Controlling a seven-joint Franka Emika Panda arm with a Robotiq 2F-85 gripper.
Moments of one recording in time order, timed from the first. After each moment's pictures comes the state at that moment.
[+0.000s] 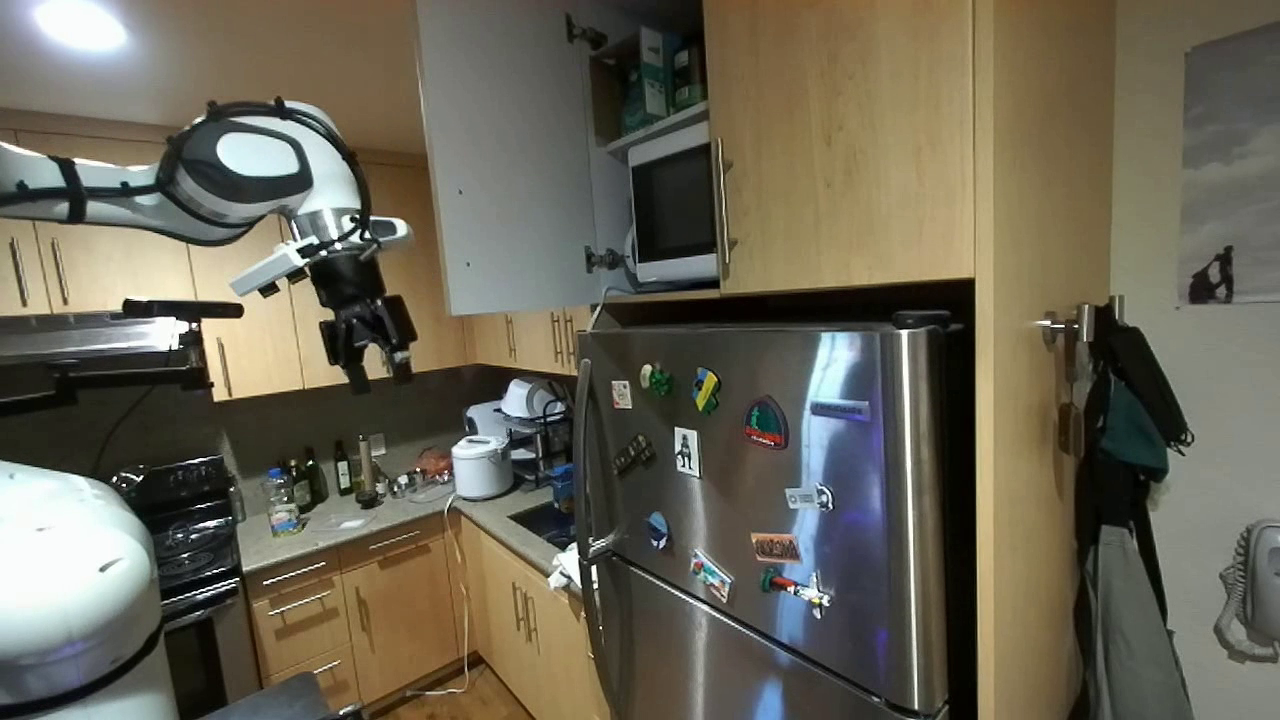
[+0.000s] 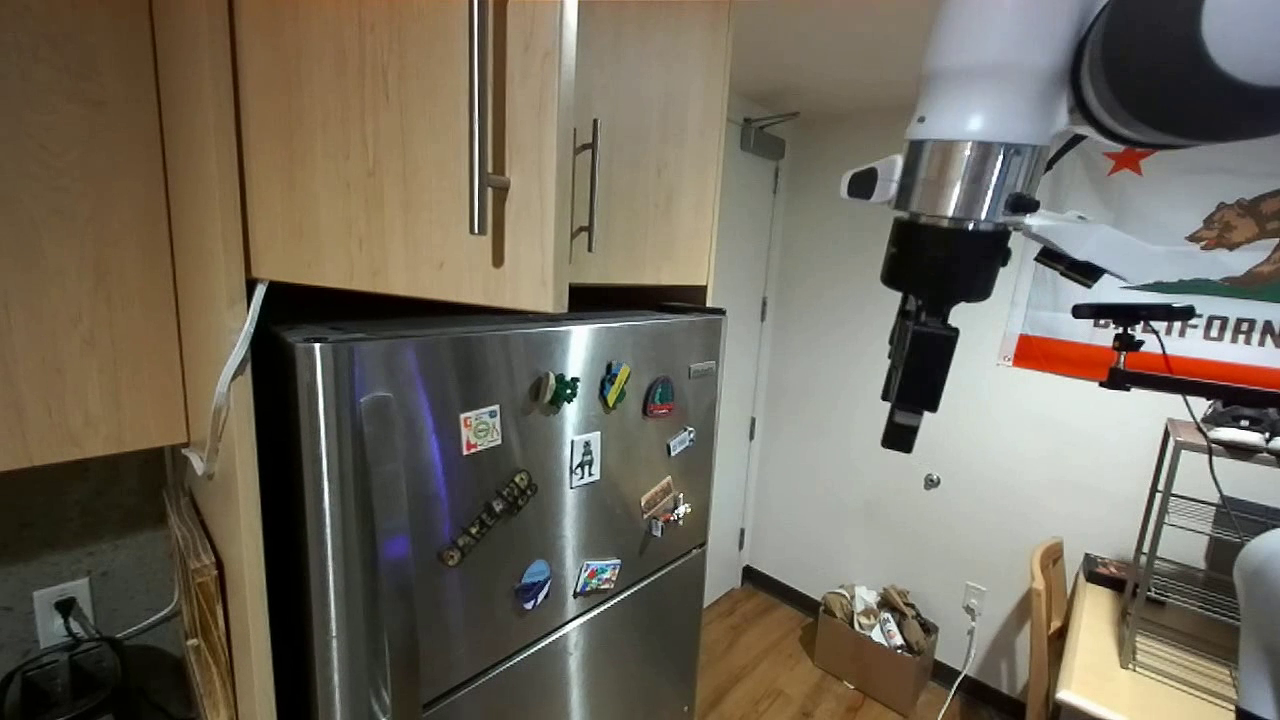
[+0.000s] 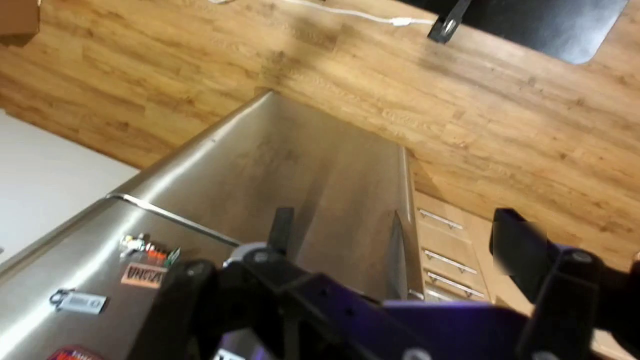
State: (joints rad) arm 0.14 -0.95 0.10 -2.50 -0.09 1.69 -0.11
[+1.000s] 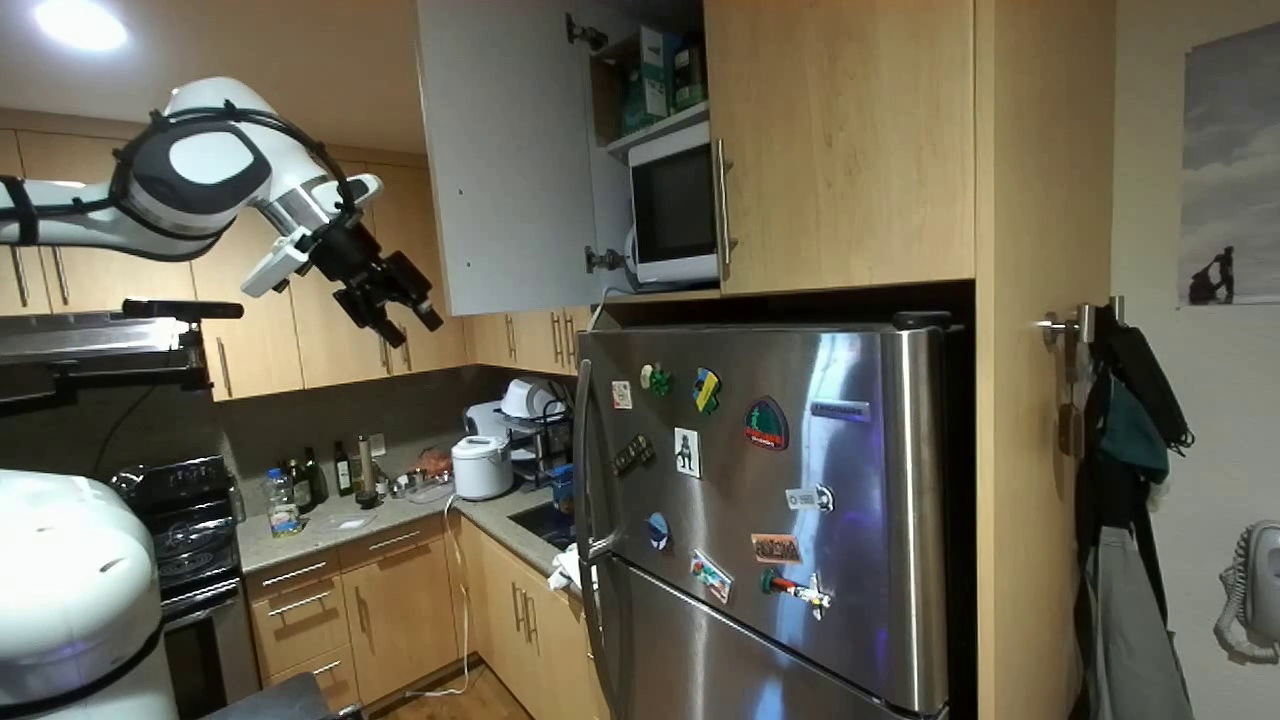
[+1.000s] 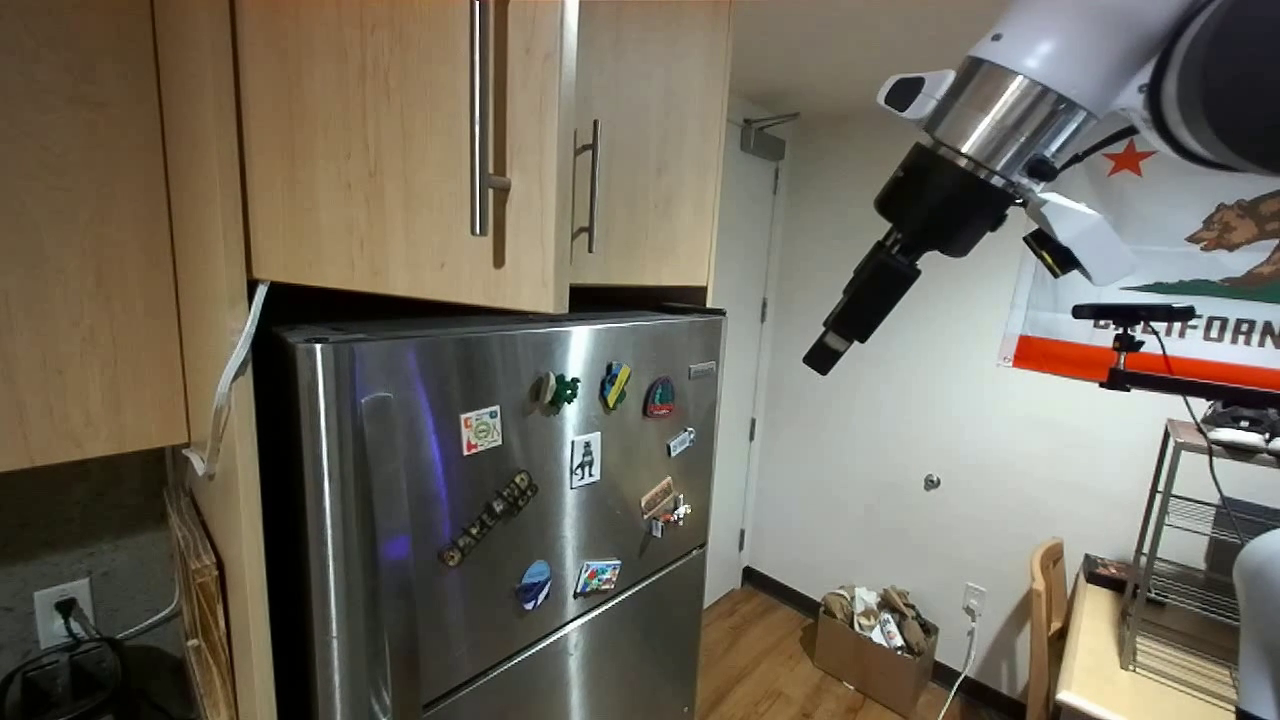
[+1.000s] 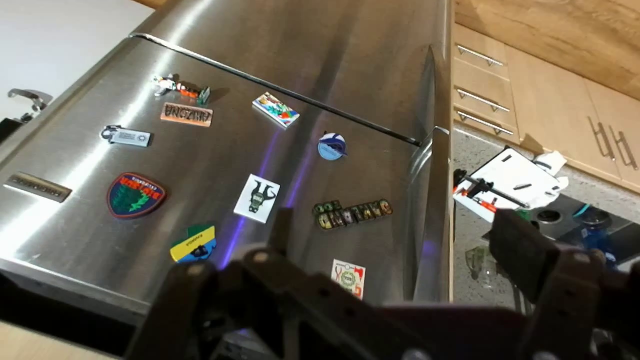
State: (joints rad) arm 0.14 -1.07 0.13 -2.58 -0.11 2.06 -0.05
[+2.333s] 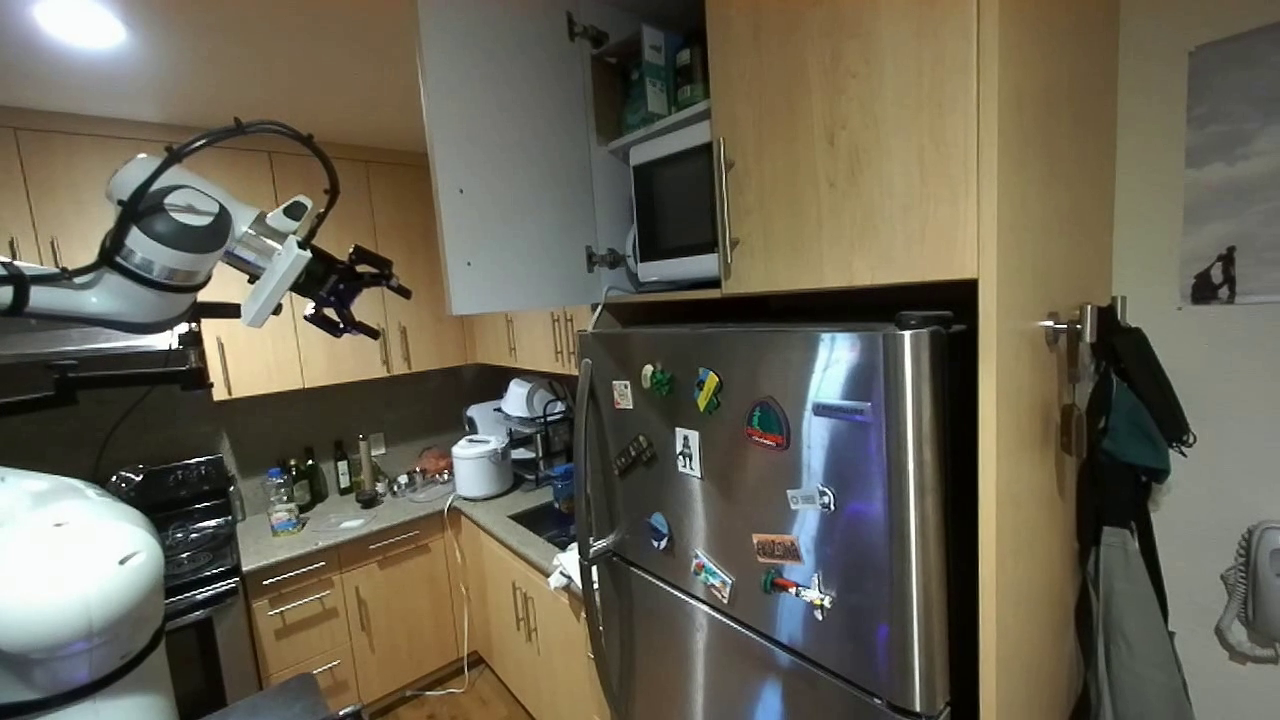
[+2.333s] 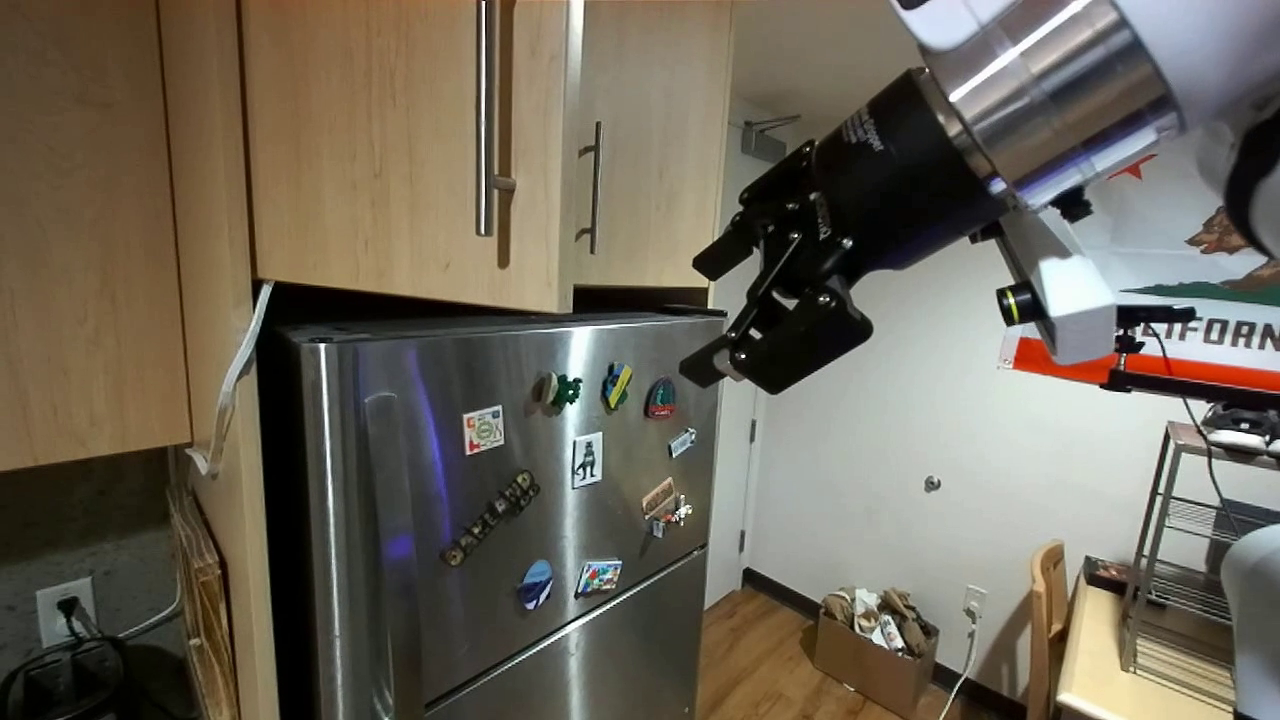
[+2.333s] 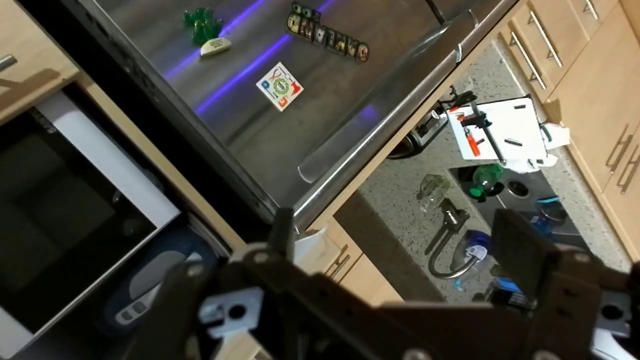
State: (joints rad) arm 0.22 -0.99 0.44 -2.61 -0.32 2.45 -0.07
